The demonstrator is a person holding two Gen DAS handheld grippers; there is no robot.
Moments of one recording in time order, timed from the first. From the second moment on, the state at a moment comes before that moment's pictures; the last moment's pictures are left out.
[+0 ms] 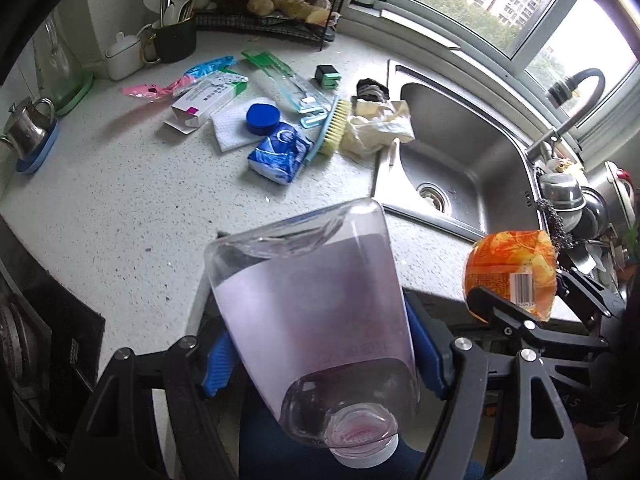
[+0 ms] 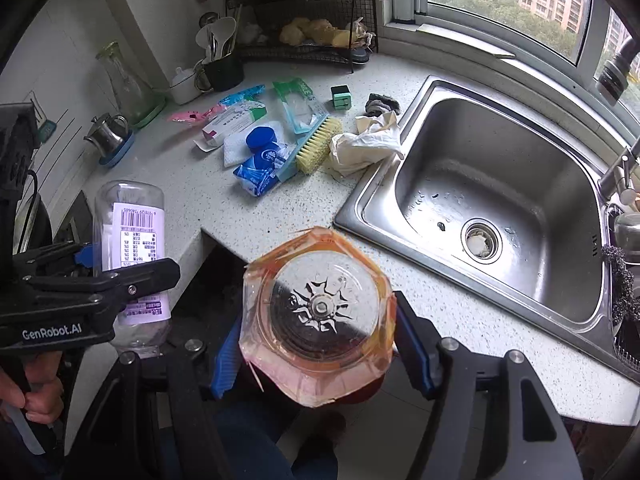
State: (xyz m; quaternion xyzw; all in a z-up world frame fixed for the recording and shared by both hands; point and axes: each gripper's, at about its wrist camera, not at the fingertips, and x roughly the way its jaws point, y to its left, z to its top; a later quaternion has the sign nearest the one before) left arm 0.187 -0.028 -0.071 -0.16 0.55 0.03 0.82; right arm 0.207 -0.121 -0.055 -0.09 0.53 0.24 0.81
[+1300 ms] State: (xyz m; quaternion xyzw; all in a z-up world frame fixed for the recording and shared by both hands) left arm 0.131 -0.106 -0.322 -0.09 0.63 -0.01 0.77; right arm 0.165 -0.166 -0.330 -0.07 0.64 0.21 0.74
